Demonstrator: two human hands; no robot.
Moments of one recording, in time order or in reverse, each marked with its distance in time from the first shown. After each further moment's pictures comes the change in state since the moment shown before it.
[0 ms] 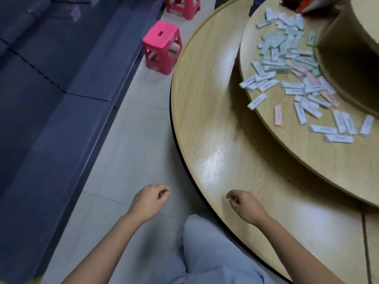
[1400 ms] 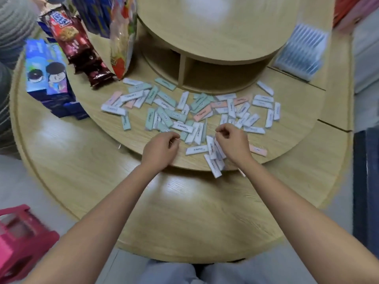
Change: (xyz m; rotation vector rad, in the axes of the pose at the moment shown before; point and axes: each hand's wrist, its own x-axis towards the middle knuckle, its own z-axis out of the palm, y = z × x) left_hand 0.493 0.375 -0.153 0.337 -0.575 1.206; right_hand 0.248 -0.096 -0.295 0.746 1.292 1.107
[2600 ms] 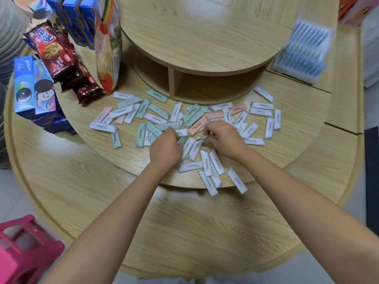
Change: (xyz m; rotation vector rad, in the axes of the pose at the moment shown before) left_hand 0.063 0.043 0.019 0.143 -0.058 -0.179; right_hand 0.073 0.008 -0.011 -0.287 -0.233 -0.443
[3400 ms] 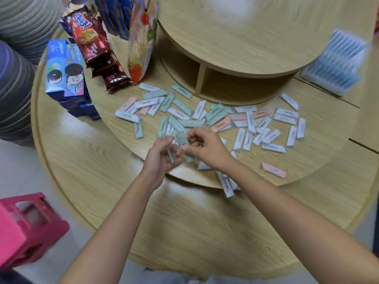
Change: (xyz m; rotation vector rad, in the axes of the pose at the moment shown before) left_hand -0.049 -0.057 -0.032 -1.599 -0.207 -0.281; right_hand -0.001 -0.100 0.030 0.681 -0.138 0.135
